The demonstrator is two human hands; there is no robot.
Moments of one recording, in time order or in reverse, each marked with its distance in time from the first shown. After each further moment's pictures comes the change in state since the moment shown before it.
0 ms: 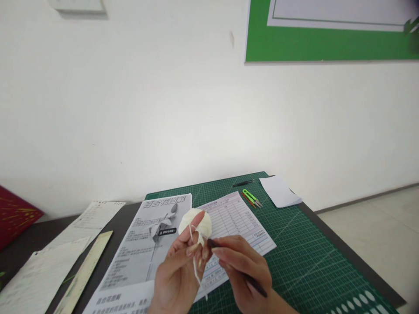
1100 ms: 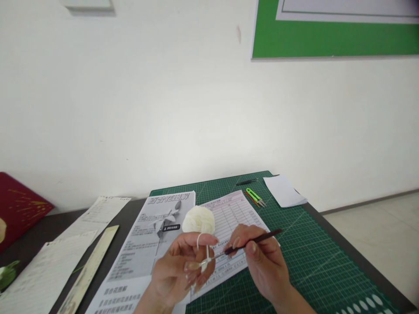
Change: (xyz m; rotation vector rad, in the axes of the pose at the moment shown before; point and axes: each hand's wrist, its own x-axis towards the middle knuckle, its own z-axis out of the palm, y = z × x) left_hand 0.003 0.014 -0.004 0.198 -0.377 -0.156; right_hand 0.003 0.004 -0.012 0.526 0.108 0.409
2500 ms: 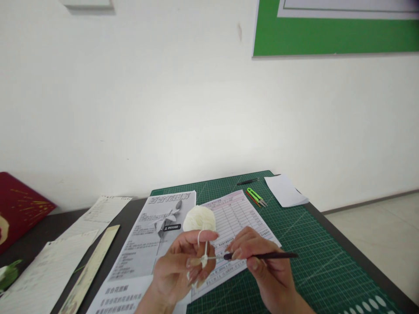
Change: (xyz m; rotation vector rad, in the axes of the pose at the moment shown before) left_hand -0.001 -0.001 -0.003 0.002 0.076 -0.029; right_hand -0.001 -0.011 0.001 -0.279 -0.146 -0.240
